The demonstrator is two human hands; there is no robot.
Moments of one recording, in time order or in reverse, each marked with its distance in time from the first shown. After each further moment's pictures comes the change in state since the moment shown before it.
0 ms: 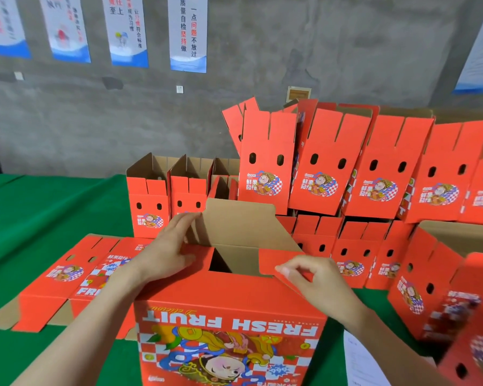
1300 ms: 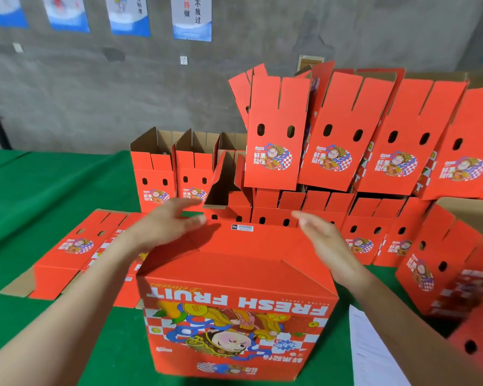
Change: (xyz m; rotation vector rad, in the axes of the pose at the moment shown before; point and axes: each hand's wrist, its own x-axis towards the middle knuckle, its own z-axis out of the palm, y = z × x) left_hand -0.003 0.003 -0.006 -0.206 -0.042 -0.232; right_hand 0.025 0.015 0.010 0.324 0.028 0.303
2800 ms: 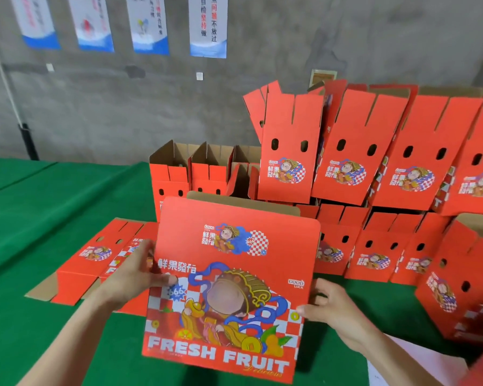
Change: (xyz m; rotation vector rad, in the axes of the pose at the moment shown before) left_hand -0.058 -0.084 -0.008 -0.402 0.116 -0.213; right_hand -0.045 0.051 0.019 0.191 -0.189 0.346
